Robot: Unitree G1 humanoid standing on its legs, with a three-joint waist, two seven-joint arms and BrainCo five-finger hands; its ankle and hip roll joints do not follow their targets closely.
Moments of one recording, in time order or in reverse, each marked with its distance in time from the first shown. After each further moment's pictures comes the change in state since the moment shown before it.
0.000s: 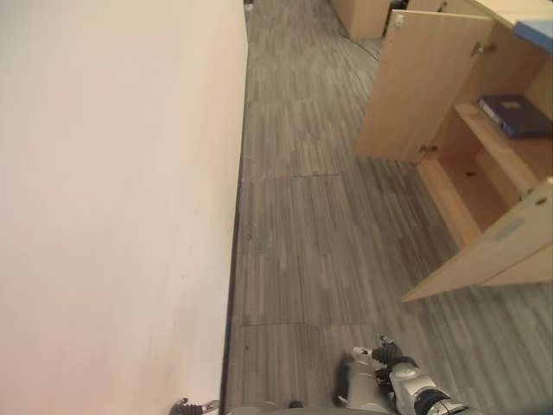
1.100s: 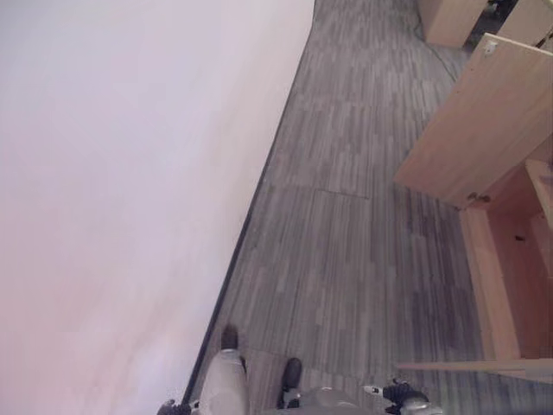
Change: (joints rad) left arm -0.002 0.019 0.049 0.043 -0.009 -0.003 0.000; right arm 0.089 -0.010 -0.030 0.129 -0.006 0.014 0.019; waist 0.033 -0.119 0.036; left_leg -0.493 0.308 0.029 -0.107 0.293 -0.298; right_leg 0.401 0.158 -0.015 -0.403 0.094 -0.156
